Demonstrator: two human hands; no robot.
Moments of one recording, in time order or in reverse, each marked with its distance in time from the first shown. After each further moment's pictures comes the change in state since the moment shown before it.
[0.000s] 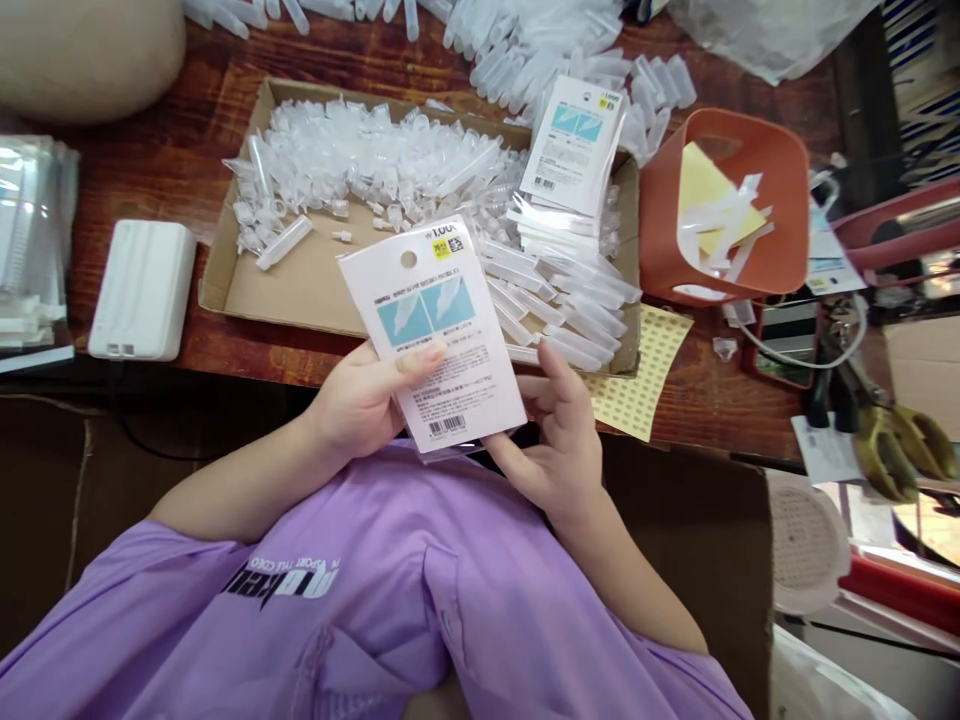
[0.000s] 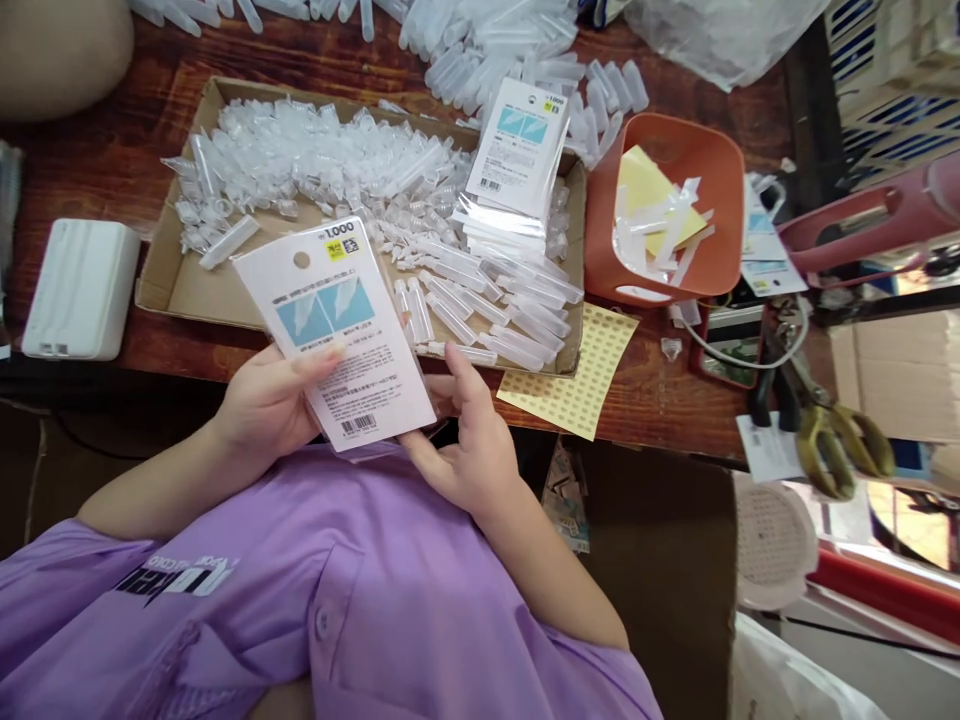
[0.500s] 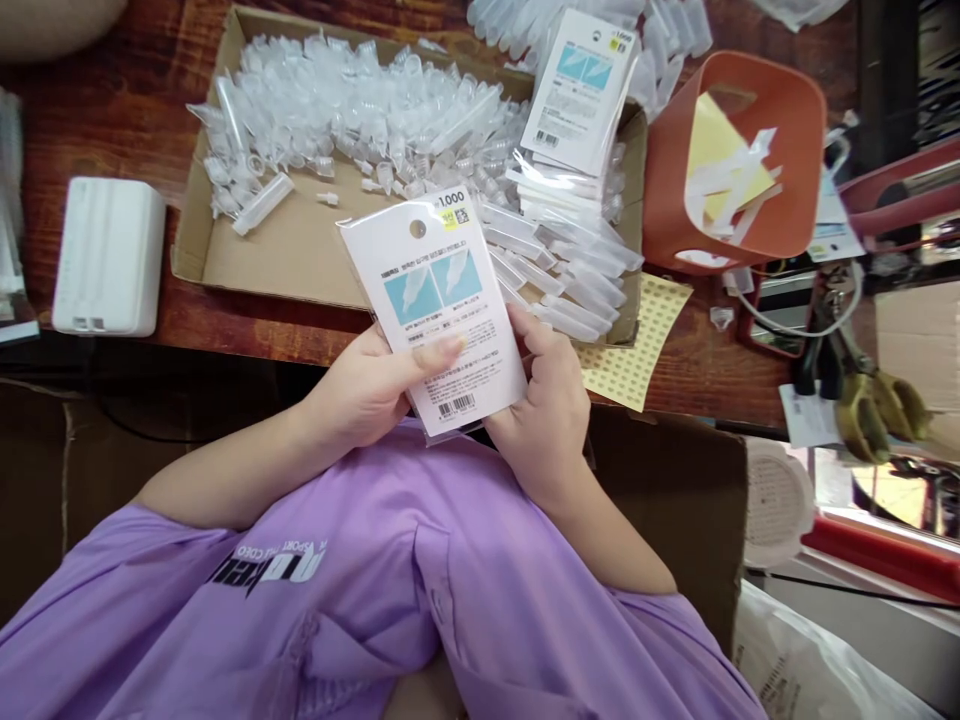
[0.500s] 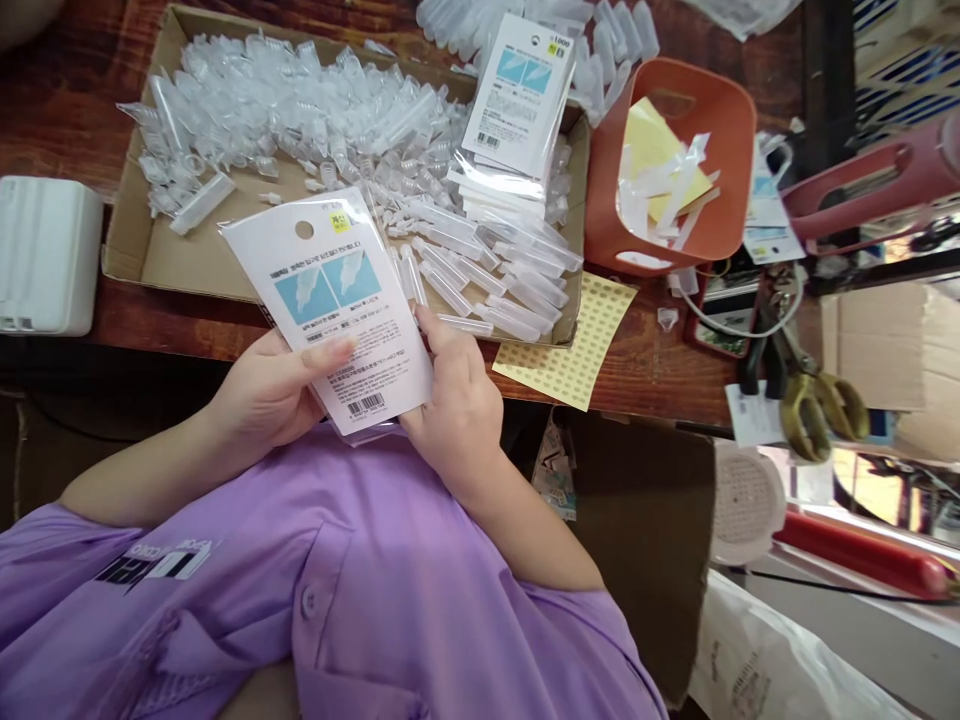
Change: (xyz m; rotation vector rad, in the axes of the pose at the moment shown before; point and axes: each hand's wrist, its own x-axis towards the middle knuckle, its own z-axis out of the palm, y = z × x) left_hand -0.007 -0.008 0.007 0.017 -0.009 -0.040; right_hand 0.009 -0.021 0.010 -0.370 0.130 0.024
